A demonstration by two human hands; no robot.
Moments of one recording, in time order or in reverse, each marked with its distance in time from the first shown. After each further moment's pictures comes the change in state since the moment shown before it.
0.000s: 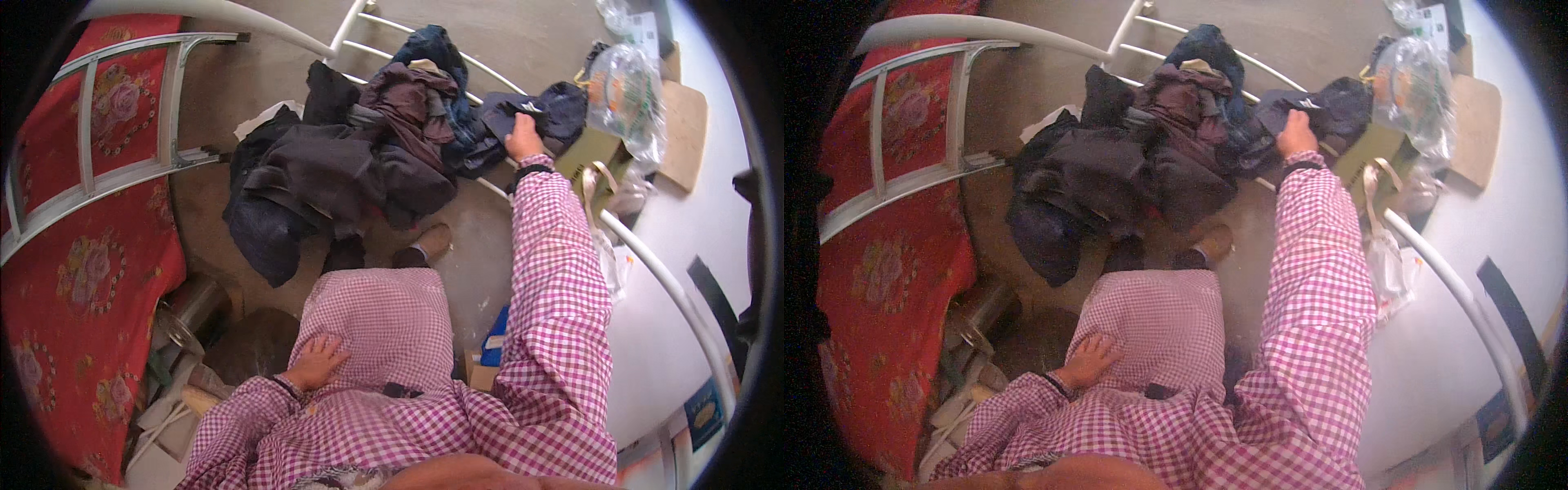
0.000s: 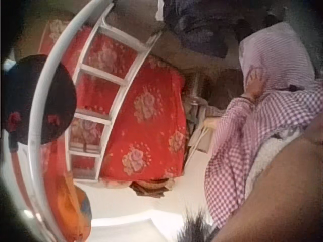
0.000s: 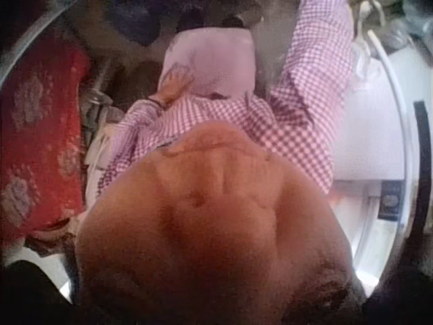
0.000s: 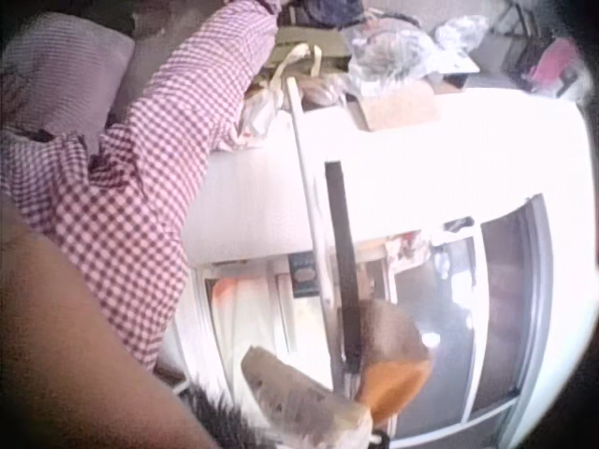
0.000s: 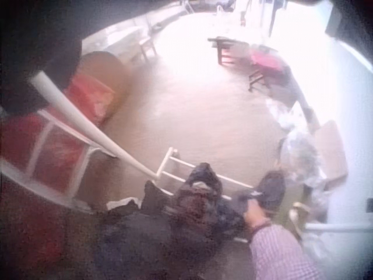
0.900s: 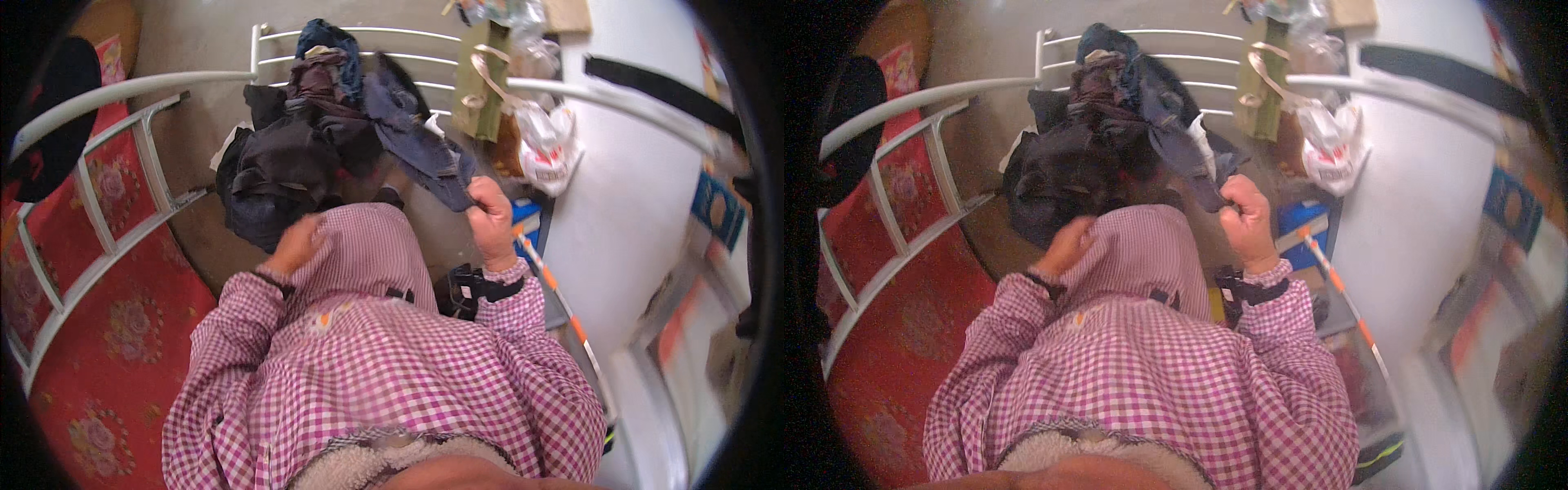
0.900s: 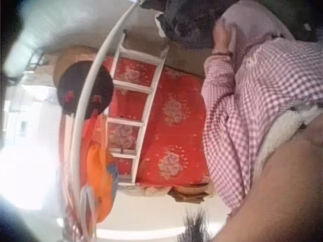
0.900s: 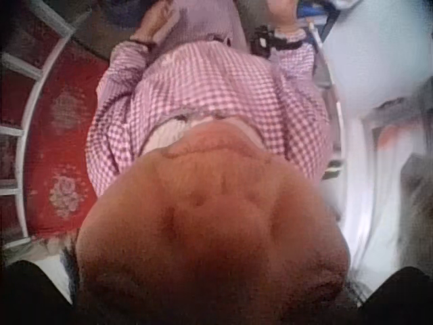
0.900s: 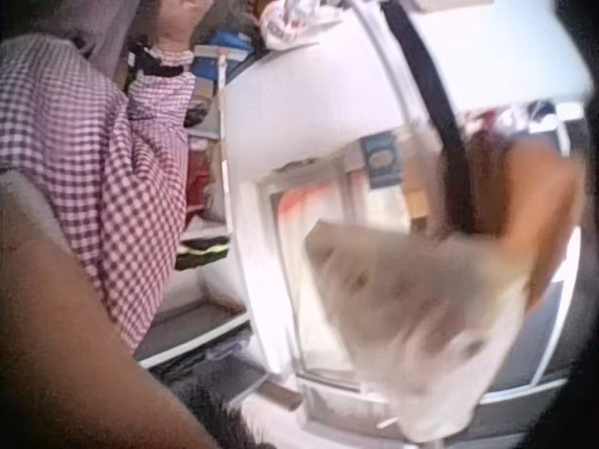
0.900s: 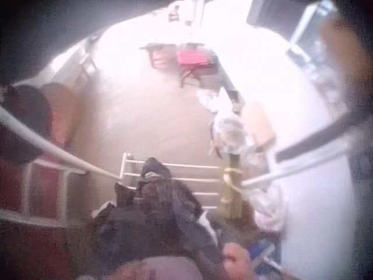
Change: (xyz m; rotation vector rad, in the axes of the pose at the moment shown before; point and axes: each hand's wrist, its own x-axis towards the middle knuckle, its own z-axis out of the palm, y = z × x) left_hand 0.002 0.061 -0.199 -0.064 0.521 0.179; right_hand -0.404 -0.116 -0.306 1.113 0.402 -0.039
